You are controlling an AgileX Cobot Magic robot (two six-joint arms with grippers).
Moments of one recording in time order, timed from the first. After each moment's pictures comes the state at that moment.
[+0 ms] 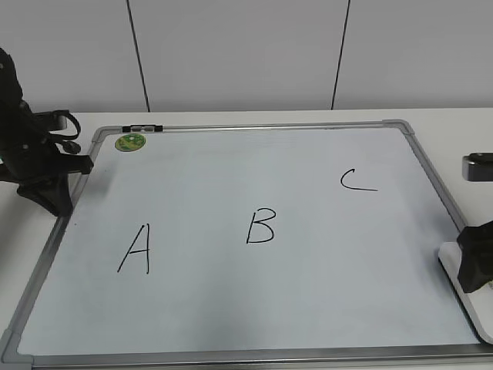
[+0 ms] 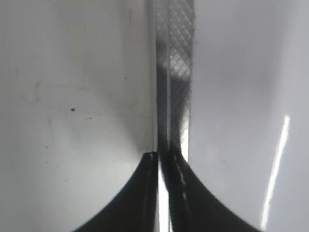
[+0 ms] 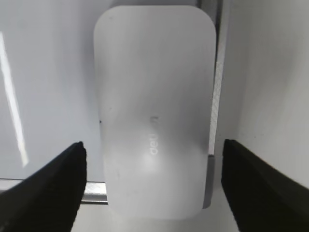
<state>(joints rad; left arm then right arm) -0.04 2.18 -1.53 -0.17 0.96 0.01 0.00 1.60 -0.86 0.05 0.86 -0.08</state>
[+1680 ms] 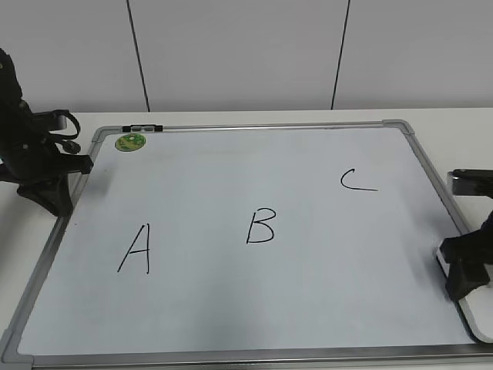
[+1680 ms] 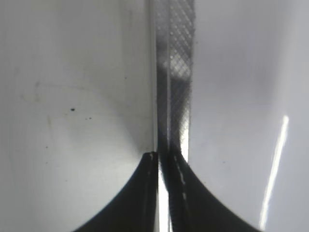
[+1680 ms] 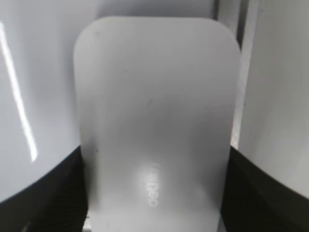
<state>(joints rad) -0.04 2.18 -1.53 -0.18 0.96 0.01 0.00 1.72 -0.87 0.08 0.79 -0.10</state>
